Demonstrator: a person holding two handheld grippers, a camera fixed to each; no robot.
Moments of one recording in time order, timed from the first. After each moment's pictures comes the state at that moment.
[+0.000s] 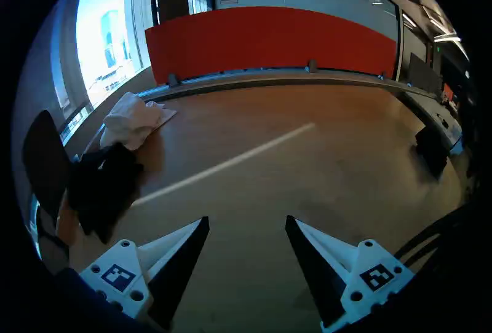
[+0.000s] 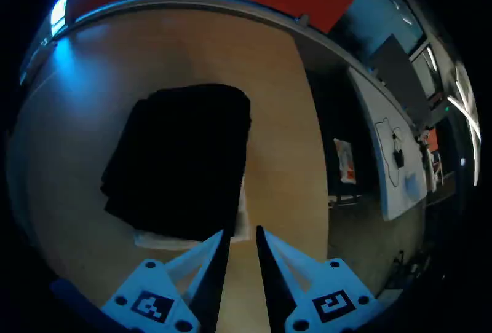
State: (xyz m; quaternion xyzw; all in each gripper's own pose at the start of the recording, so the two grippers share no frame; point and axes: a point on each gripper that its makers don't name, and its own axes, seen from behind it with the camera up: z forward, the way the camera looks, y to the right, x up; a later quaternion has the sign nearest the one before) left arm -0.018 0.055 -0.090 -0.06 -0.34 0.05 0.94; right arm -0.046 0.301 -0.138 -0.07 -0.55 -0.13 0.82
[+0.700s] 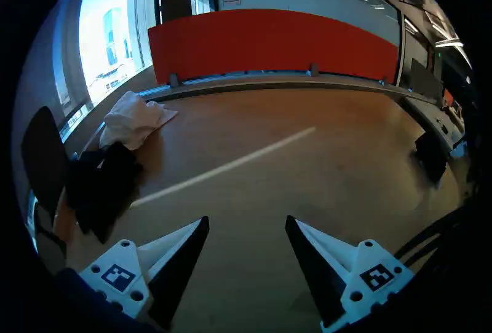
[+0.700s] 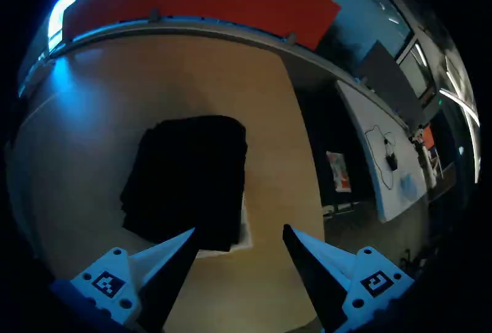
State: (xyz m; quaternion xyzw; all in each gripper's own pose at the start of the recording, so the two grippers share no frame) left arm -0.015 0.054 -0.087 -0.06 -0.34 0.04 0.94; right arm -0.017 0.287 -0.128 -0.09 -0.50 -0.11 0.86
